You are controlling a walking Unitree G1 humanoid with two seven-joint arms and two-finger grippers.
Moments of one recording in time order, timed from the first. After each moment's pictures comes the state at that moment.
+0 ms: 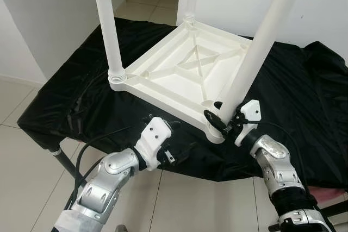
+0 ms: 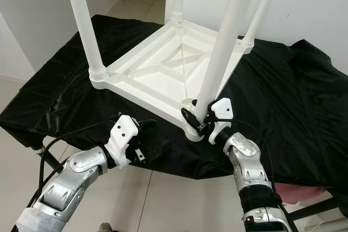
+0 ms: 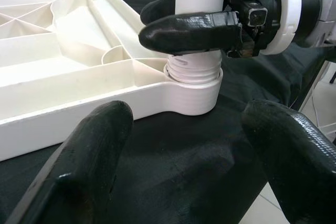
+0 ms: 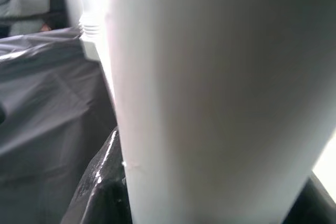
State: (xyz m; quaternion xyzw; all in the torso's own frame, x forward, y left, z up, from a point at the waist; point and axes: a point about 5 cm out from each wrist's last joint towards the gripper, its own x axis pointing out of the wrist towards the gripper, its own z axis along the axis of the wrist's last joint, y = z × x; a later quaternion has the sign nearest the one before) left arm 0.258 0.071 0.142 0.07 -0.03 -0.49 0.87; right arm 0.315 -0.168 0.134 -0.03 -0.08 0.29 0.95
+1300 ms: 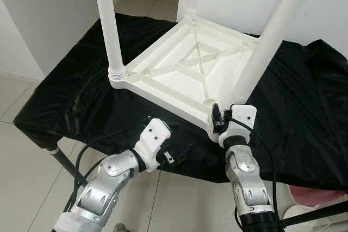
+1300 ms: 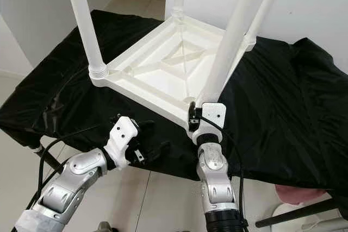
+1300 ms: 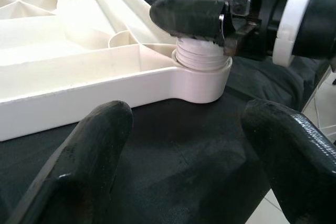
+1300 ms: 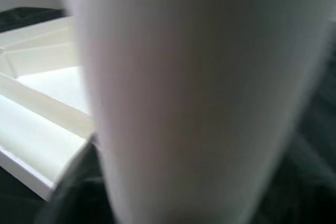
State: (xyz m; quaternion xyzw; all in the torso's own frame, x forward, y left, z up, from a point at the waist) left arm 0.256 0.071 0.139 0.07 -0.03 -0.49 0.87; right arm 0.288 -0.133 0.137 0.02 -0.07 -0.04 1.00
